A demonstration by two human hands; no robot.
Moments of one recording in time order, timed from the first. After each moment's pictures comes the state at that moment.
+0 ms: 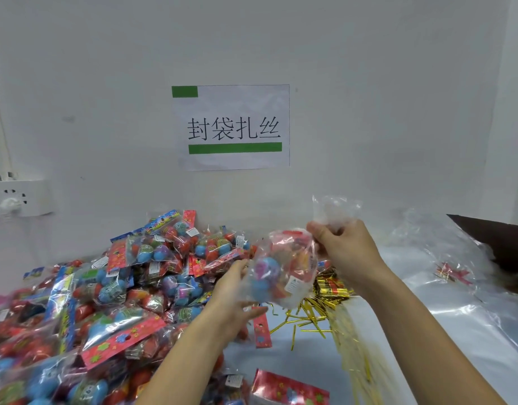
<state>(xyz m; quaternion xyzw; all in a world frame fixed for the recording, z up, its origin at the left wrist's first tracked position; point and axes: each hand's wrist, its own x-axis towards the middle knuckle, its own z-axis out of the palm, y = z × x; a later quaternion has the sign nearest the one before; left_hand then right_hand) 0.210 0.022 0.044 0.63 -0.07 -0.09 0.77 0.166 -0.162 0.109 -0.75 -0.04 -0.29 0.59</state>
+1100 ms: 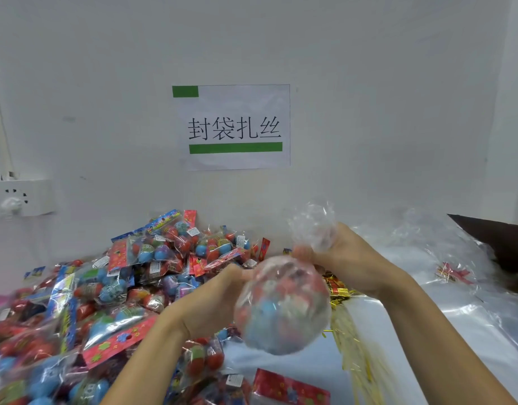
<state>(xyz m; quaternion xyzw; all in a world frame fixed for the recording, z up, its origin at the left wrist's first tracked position) 0.216 0.057 0.060 0.67 -0.33 -0.21 0.63 0.148 -0.167 0.116 -0.80 -0.25 -0.12 0.53</state>
